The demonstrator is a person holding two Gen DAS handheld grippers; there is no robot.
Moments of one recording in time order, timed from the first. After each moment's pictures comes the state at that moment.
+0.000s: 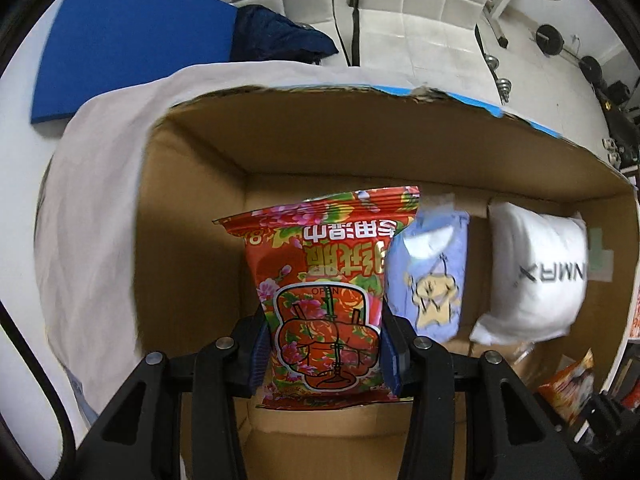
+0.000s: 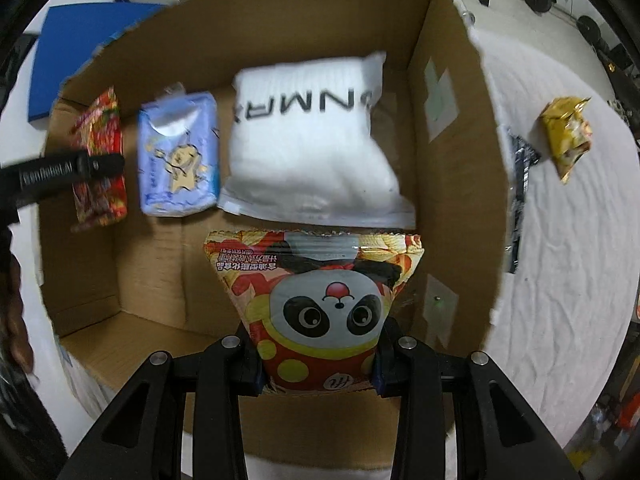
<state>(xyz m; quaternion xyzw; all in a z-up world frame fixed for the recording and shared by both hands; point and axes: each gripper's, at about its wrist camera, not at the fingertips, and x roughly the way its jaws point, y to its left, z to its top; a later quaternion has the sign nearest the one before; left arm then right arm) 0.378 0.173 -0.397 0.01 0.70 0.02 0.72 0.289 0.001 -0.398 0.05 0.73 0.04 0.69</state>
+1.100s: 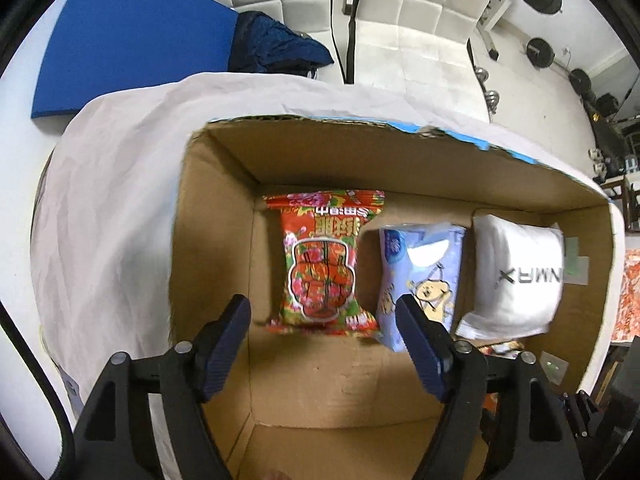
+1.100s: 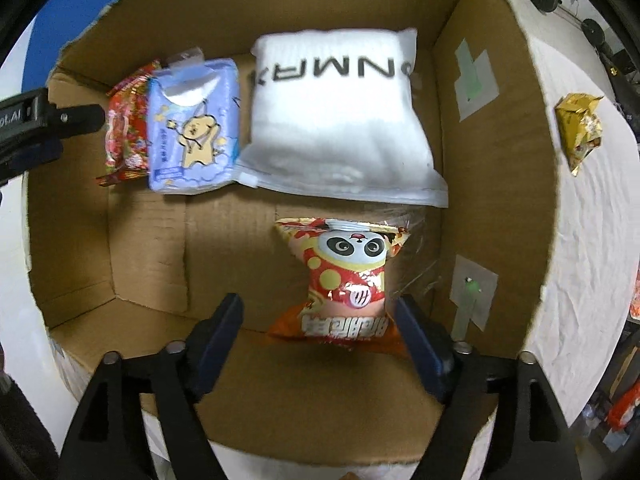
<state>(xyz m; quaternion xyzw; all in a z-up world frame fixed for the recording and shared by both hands) 0.368 0.192 -0.362 -0.04 0.68 0.00 0.73 0.284 0.041 -0.409 0.03 0.73 0.03 0.68</state>
